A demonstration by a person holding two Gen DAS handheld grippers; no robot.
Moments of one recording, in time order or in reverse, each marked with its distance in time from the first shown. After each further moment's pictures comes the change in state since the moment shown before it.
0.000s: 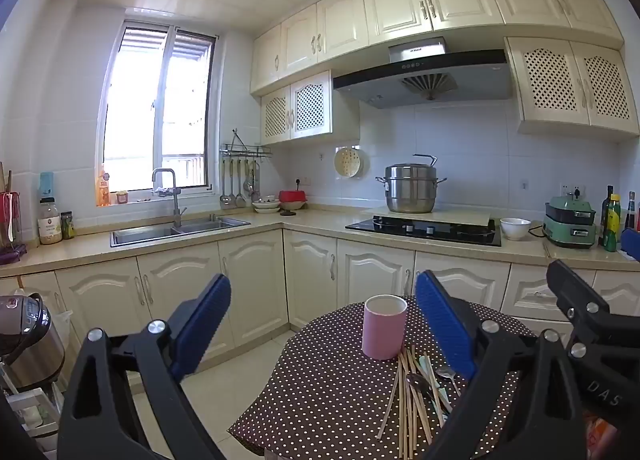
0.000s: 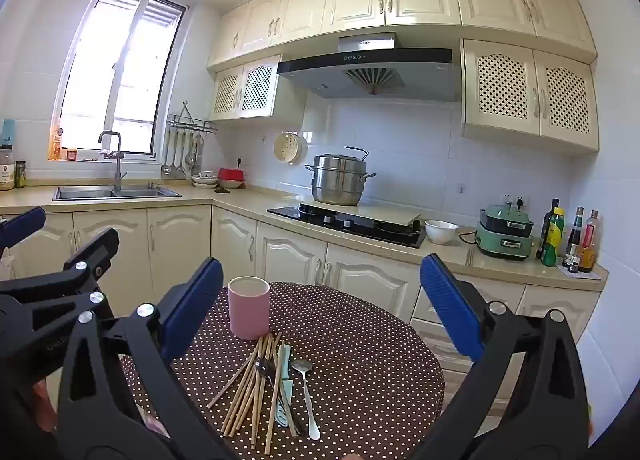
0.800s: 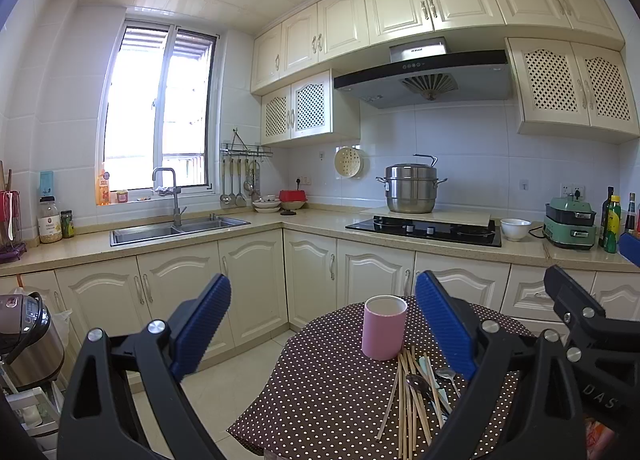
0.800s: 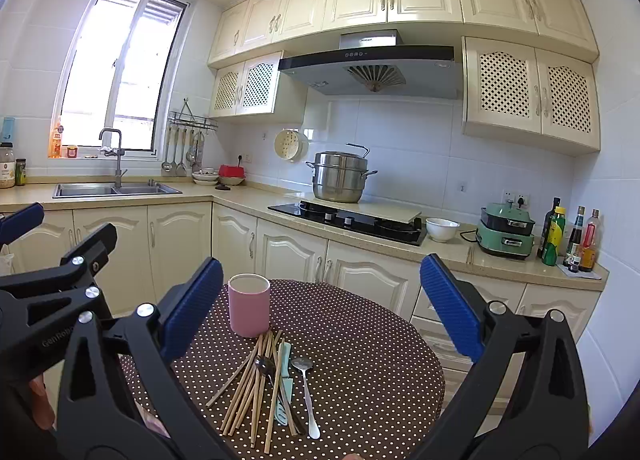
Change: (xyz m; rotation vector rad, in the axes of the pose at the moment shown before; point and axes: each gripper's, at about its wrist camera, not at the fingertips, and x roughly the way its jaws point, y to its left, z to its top) left arm 0.001 0.000 -0.001 -0.007 -0.005 -0.002; right arm 0.002 0.002 -0.002 -0.005 0.011 0.001
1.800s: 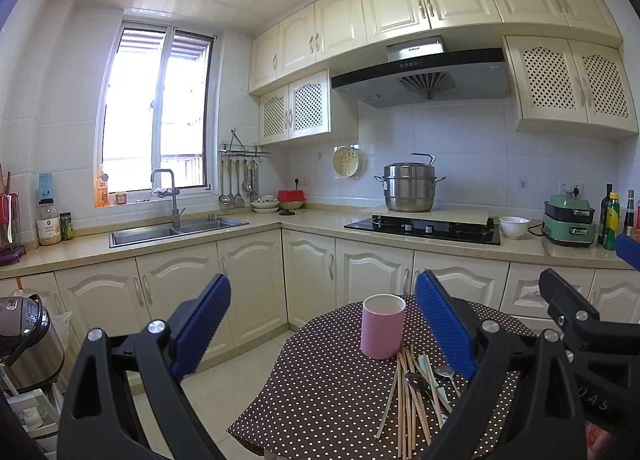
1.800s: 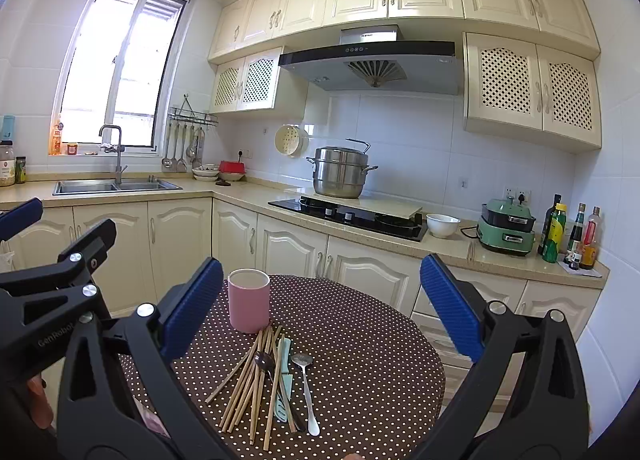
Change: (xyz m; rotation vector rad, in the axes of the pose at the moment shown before) left arm 0.000 0.000 0.000 0.005 0.000 -0.004; right arm 0.007 0.001 -0.004 0.000 0.014 0.002
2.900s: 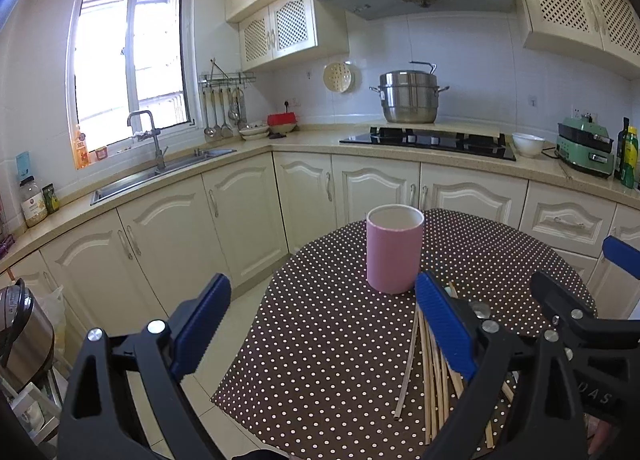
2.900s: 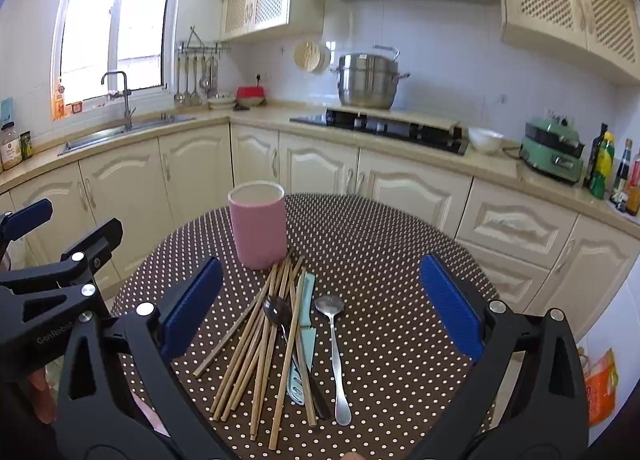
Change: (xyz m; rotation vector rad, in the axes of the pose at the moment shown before) left arm 0.124 -0.020 -0.074 0.082 0.302 -0.006; right arm 0.128 0.006 -0.075 0.052 0.334 0.117
